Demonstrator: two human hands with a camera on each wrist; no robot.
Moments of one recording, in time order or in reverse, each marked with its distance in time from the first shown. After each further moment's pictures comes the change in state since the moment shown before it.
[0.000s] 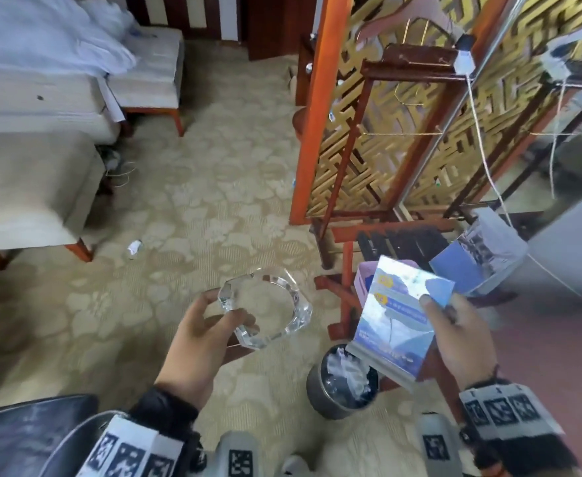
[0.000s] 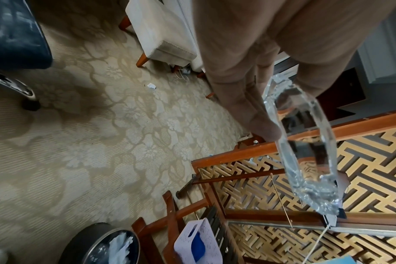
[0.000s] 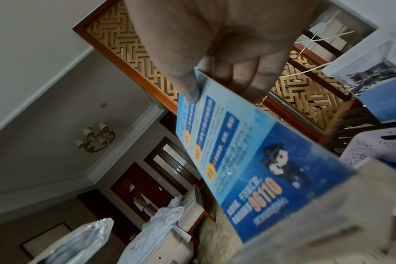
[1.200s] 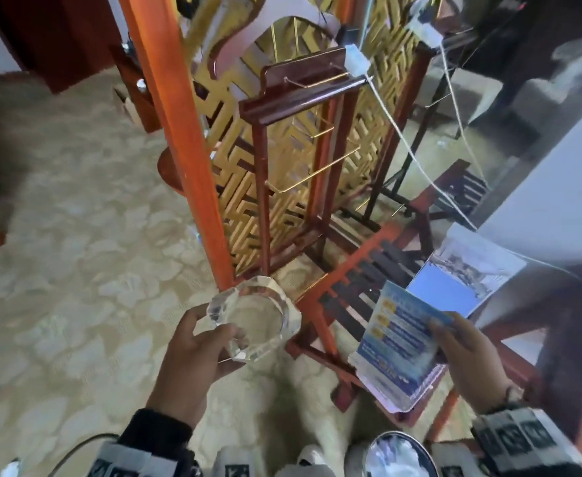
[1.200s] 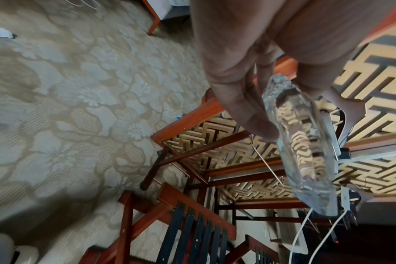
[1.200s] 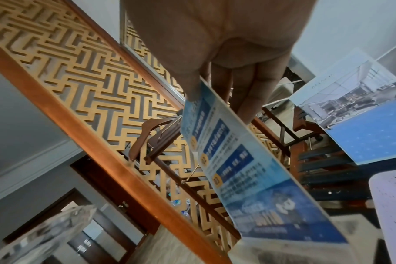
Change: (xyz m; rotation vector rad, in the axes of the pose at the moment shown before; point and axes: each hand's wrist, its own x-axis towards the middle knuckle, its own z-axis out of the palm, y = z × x) left_hand 0.481 0.123 0.165 0.232 -0.456 -0.152; right_hand 0.311 -0.009 0.108 0.104 0.325 0.380
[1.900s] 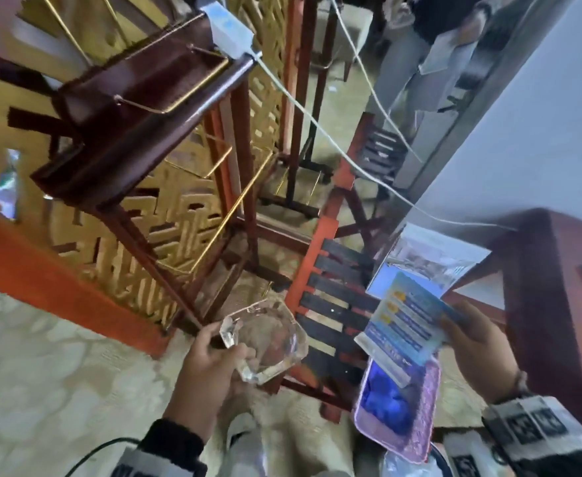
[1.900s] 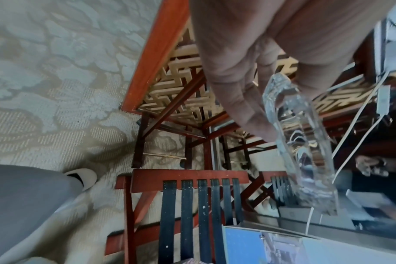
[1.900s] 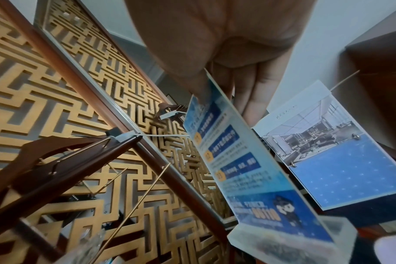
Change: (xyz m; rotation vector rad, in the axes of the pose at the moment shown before) left_hand 0.288 0.008 0.123 0.334 -0.400 -0.256; right_hand 0.178 0.009 0.004 -0.221 0.354 0.258
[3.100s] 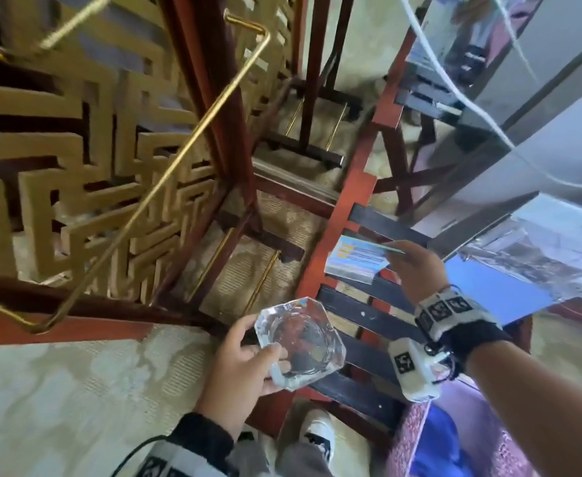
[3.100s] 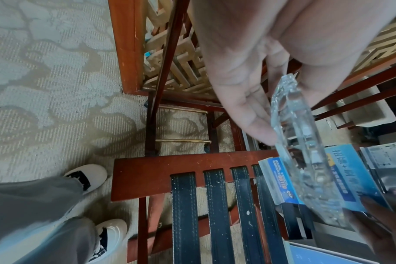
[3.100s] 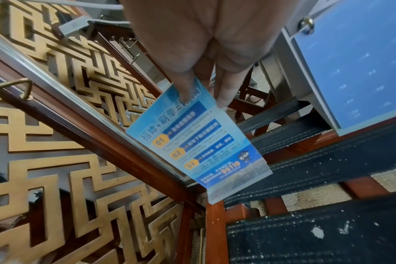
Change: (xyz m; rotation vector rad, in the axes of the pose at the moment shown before) left_hand 0.198 -0.075 0.060 0.035 -0.051 -0.223; right_hand 0.232 0.104 0.239 -0.087 -0.191 0.106
